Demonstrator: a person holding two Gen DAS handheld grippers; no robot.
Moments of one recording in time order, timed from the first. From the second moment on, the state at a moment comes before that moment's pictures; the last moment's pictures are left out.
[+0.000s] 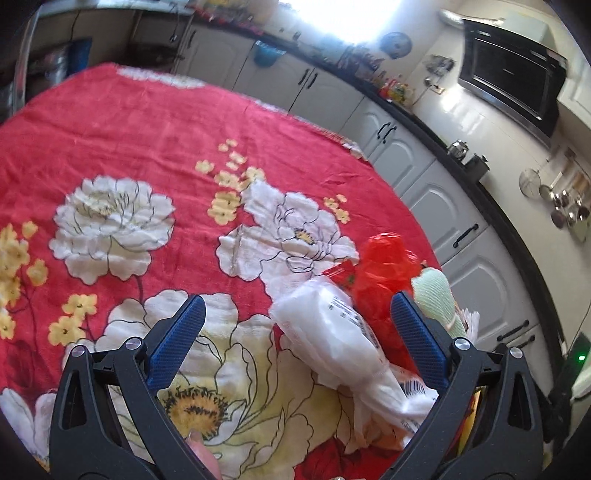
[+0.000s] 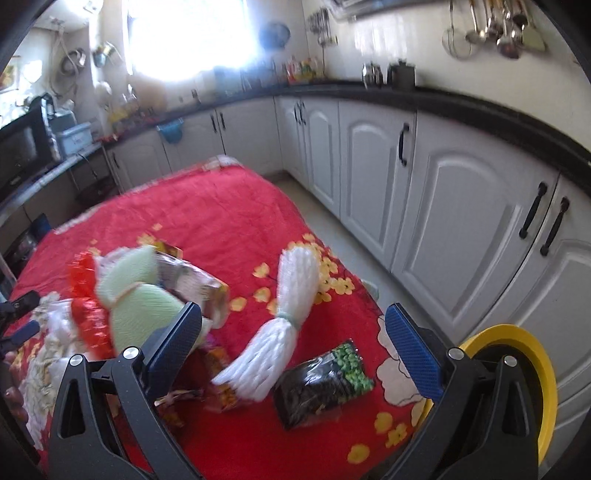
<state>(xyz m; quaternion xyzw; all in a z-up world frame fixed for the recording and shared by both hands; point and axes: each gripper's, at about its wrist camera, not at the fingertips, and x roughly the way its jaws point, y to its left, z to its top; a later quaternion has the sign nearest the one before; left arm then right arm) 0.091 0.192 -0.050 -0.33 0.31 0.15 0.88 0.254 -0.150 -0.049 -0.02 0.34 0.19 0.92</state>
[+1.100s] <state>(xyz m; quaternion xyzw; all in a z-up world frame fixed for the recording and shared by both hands) 0.081 0.226 -0.061 -0.45 0.32 0.05 0.83 0.294 -0.148 -0.046 0.09 0.42 0.26 0.86</state>
